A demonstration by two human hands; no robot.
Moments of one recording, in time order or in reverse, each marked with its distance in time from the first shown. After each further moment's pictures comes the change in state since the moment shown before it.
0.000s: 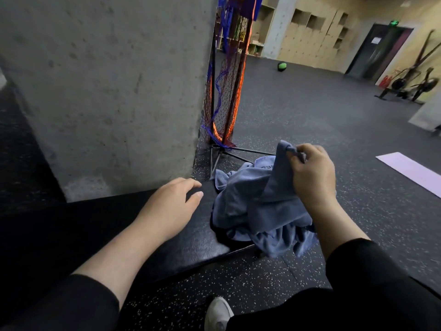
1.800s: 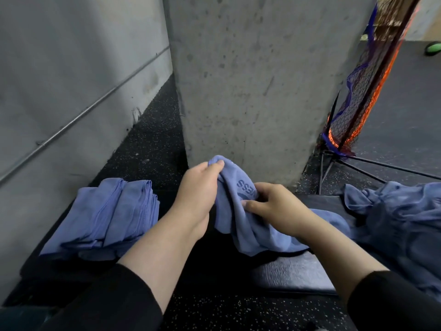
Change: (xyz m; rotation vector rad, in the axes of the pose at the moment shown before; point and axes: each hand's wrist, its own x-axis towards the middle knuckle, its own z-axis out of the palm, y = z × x) left_hand -0.042 -0.102 -0.124 -0.923 0.454 -0.578; right_hand -0.126 -0.205 0.170 0.411 -1.068 -0.327
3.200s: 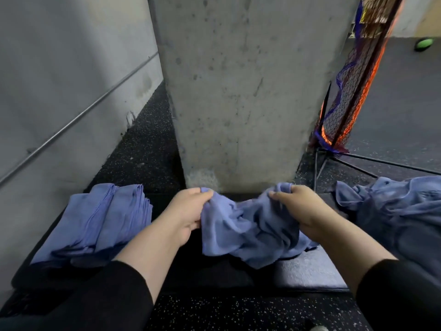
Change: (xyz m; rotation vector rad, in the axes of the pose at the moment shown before) left_hand 0.014 -0.035 -0.012 0.184 -0.047 -0.268; right_hand -0.003 0.055 -0.025 0.442 0.178 0.332
